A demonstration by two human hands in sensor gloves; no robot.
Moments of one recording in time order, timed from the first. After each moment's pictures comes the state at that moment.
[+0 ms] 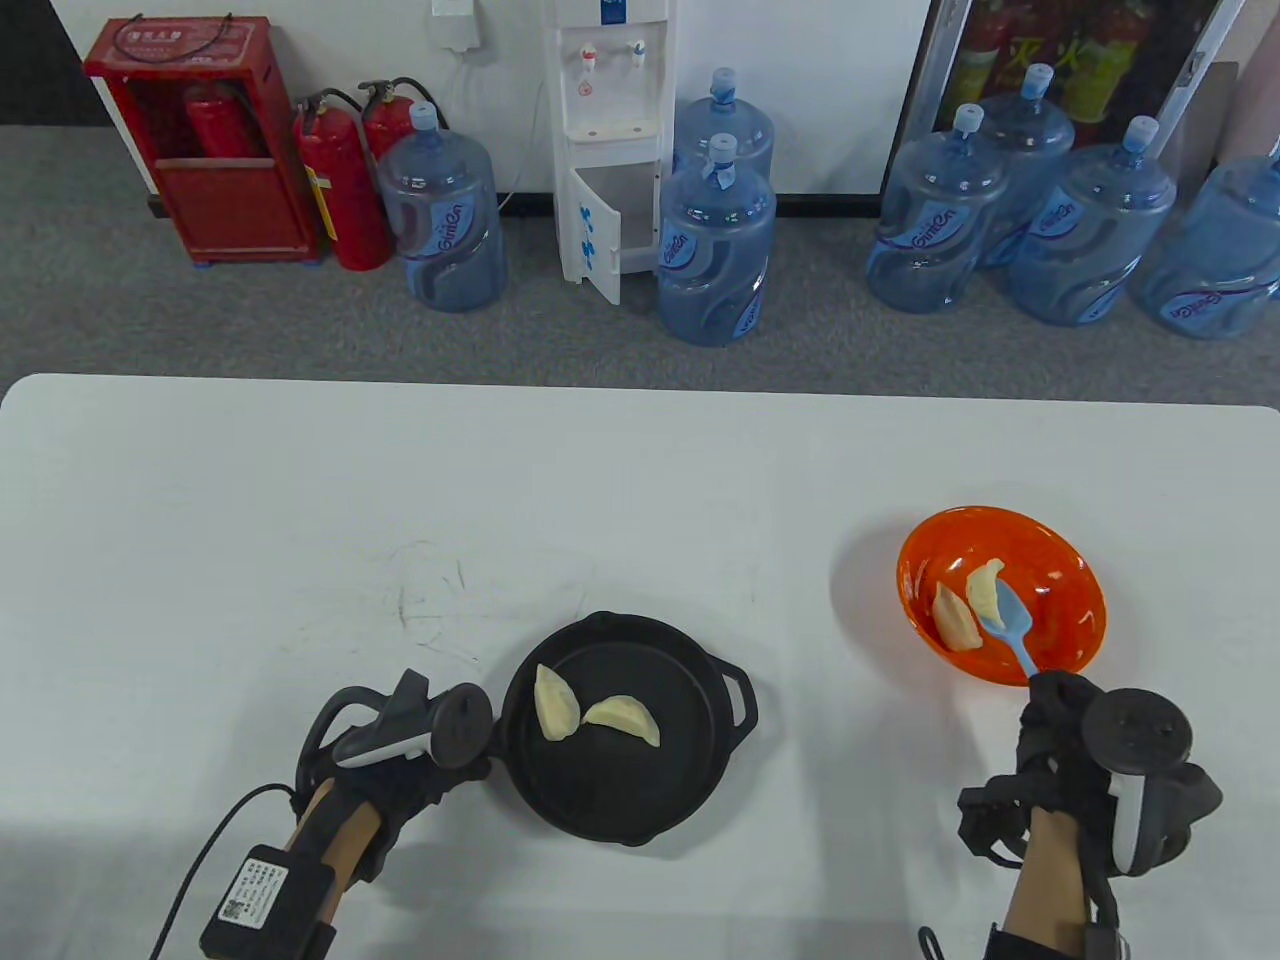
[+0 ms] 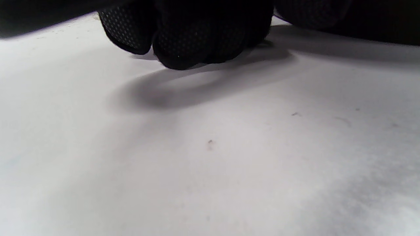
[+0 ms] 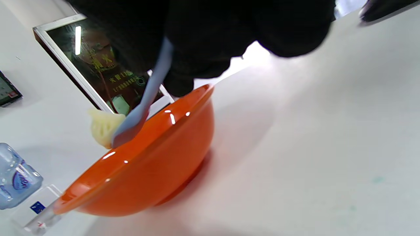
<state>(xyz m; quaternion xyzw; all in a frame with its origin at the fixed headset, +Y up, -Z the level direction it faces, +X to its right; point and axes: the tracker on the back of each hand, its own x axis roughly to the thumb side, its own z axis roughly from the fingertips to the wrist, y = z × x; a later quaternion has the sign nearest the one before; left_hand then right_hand) -0.219 -0.765 -0.299 -0.21 -0.19 -0.07 0.96 0.342 -0.709 -0.245 -0.38 -0.12 0.87 0.28</state>
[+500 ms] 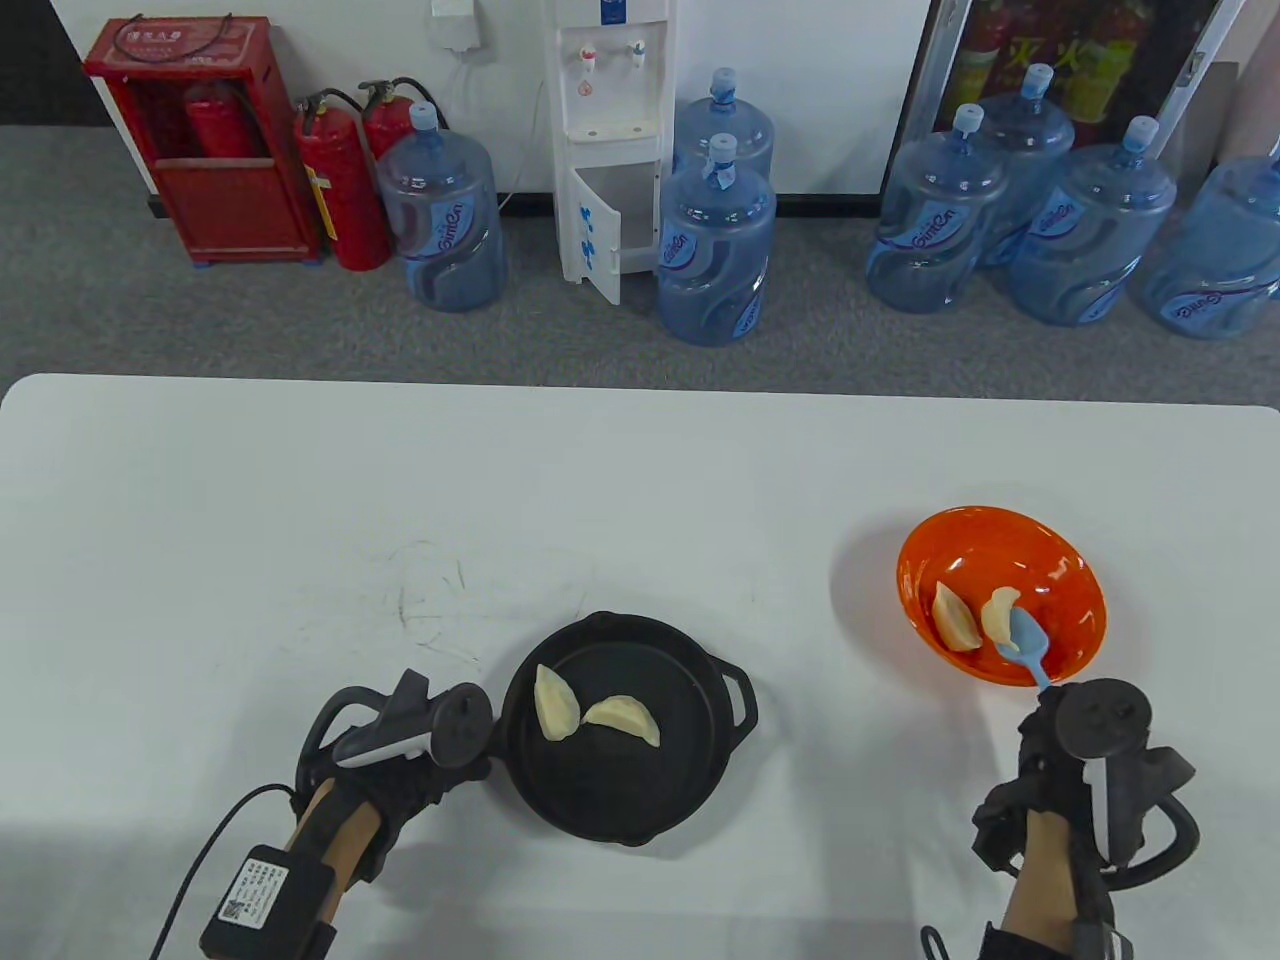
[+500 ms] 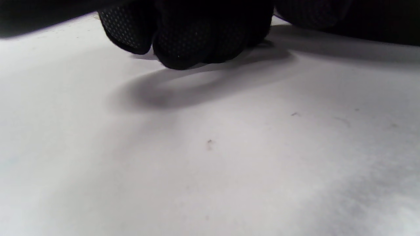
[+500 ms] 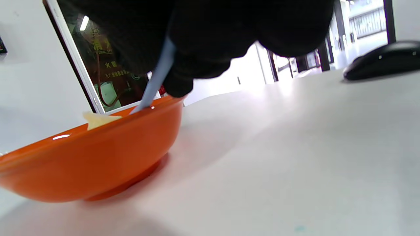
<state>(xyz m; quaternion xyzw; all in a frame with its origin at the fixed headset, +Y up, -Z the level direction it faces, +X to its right) -0.219 -0.765 -0.299 -0.21 -0.19 -0.07 0.96 0.332 -0.707 -0.250 -0.40 -0.11 0.90 0.12</state>
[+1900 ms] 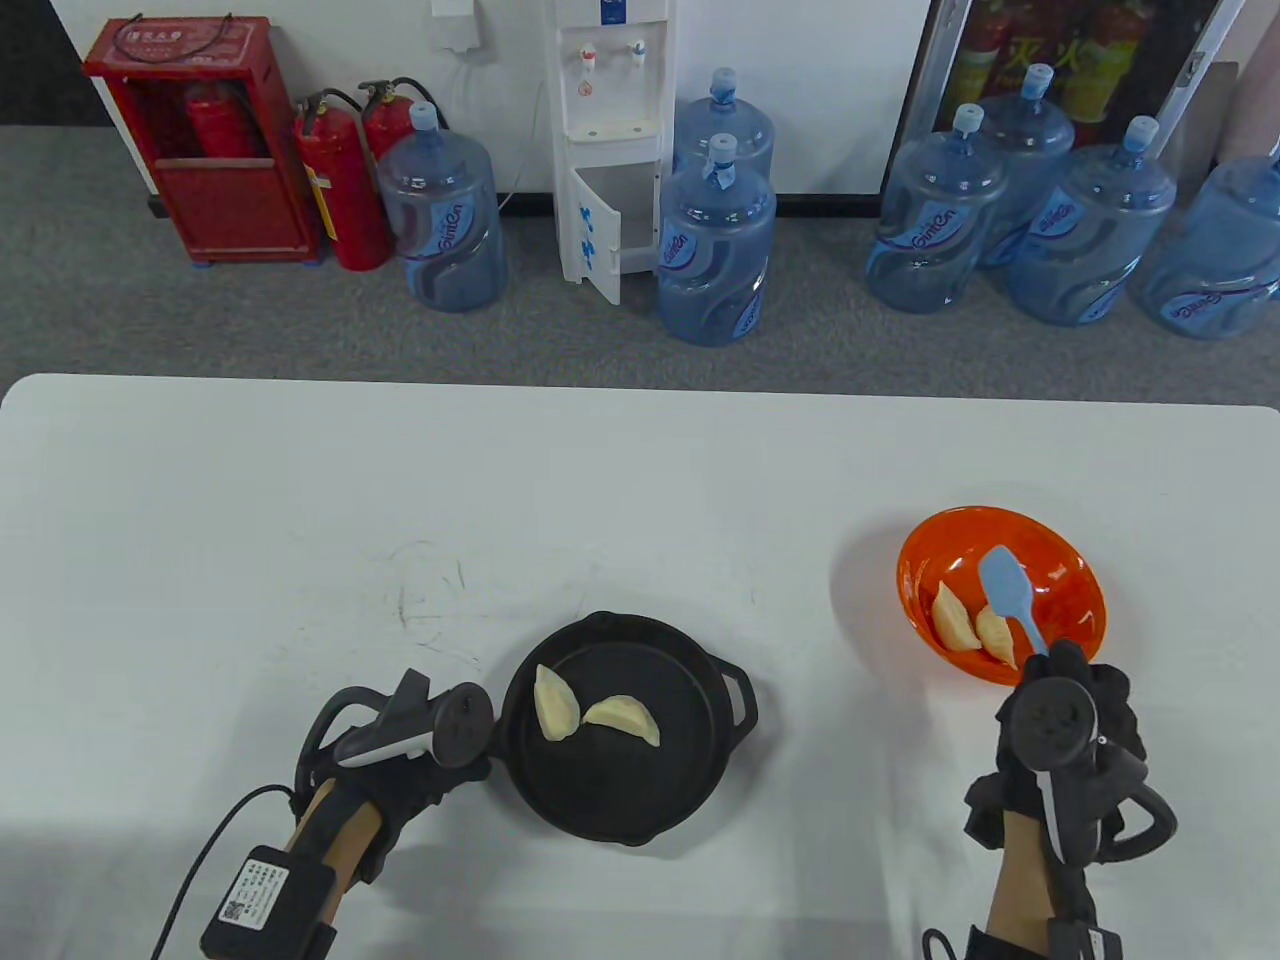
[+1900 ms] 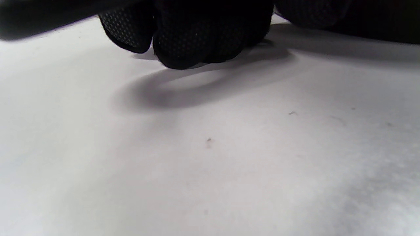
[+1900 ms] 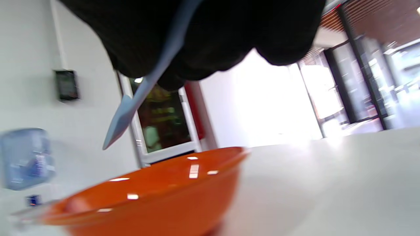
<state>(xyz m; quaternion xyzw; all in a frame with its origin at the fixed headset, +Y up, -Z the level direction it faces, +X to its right) -0.218 -0.765 -0.298 -0.22 -0.19 -0.07 0.95 0.294 -0.686 -0.250 -0.30 -0.24 0.92 0.10</state>
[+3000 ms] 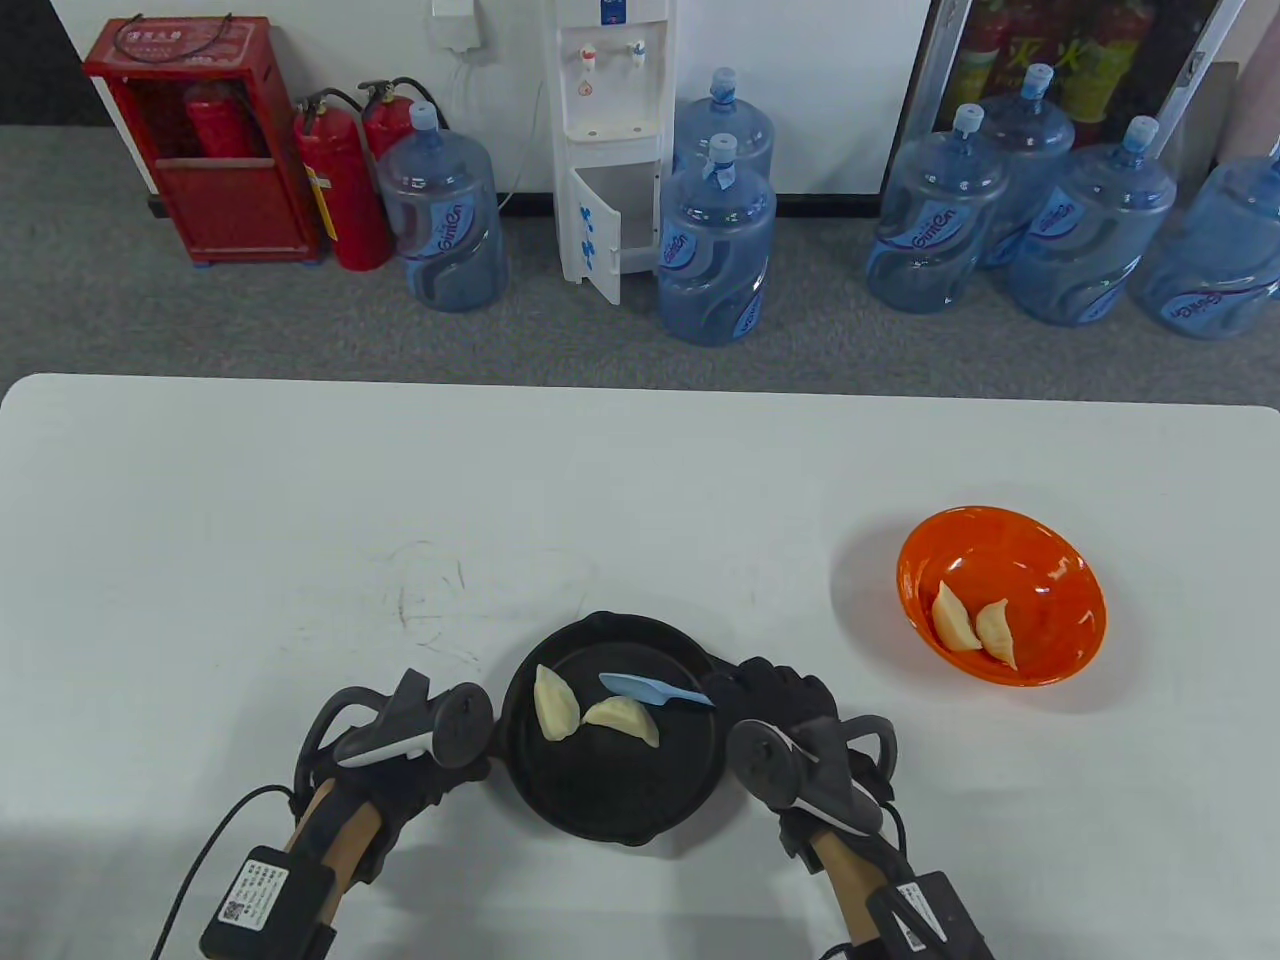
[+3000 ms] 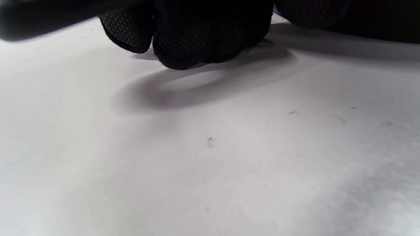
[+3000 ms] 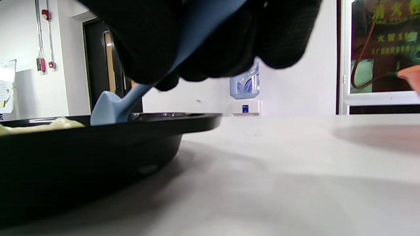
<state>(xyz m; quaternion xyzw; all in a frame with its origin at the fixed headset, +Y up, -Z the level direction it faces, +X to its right) -0.218 -0.765 -0.298 -0.22 -0.19 -0.07 0.95 0.112 -0.732 -0.271 0.16 -0.10 0.98 0.05</state>
